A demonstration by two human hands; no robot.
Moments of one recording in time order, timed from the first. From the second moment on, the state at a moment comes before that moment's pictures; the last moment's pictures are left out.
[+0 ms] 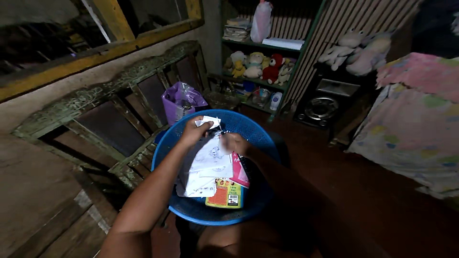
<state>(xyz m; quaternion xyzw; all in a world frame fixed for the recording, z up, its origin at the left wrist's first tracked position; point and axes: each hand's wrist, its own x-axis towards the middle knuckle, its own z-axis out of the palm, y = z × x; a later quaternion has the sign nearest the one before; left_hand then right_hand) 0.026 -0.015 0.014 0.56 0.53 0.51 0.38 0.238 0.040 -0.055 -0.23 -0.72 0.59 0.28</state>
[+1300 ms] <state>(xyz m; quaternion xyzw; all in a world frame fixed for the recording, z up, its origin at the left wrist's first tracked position) 0.023 -0.008 0.012 0.53 0.53 0.53 0.40 0.238 0.039 -0.050 -0.24 -0.73 0.58 0.26</state>
